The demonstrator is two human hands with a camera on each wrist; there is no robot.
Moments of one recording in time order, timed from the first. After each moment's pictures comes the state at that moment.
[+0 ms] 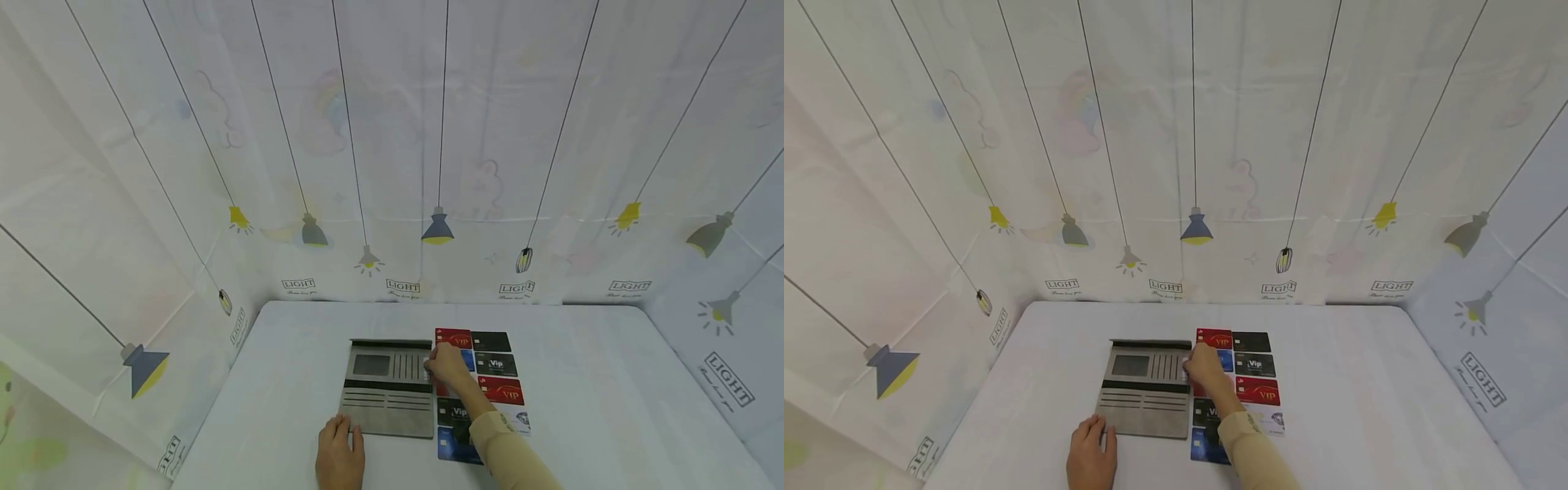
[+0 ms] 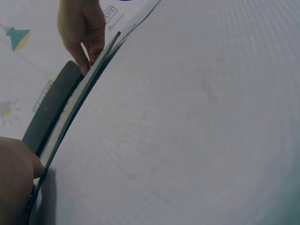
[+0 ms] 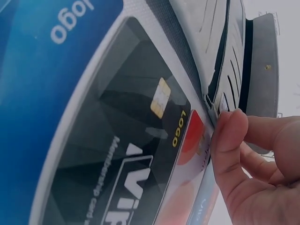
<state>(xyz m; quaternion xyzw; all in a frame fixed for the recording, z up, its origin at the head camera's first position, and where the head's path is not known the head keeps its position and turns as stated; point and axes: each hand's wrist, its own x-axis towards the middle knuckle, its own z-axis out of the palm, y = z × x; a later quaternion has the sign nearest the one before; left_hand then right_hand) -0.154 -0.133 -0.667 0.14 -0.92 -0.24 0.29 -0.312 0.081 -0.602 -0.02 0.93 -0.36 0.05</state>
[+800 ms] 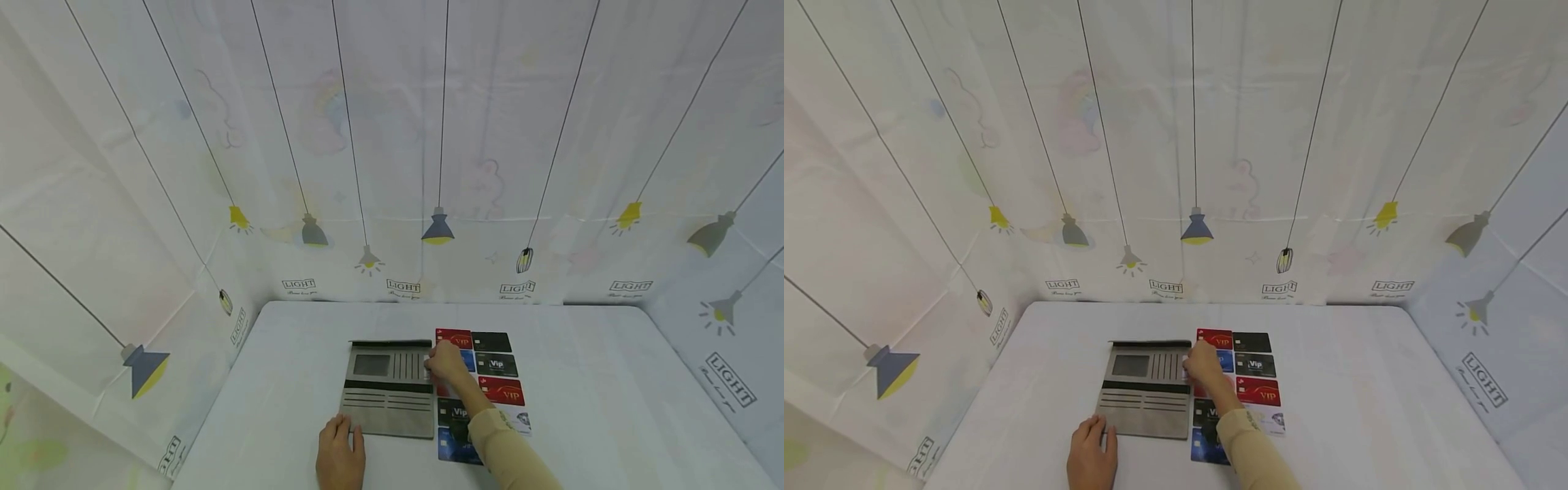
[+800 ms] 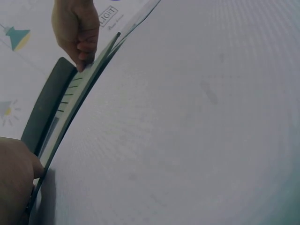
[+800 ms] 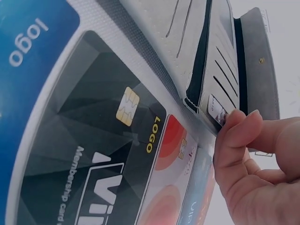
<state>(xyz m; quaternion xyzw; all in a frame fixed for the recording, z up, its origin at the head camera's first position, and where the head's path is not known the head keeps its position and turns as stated) -0.153 -0.133 -0.663 0.14 -0.92 -0.24 0.27 -0.316 0.079 -0.599 0.00 0.90 -0.41 0.10</state>
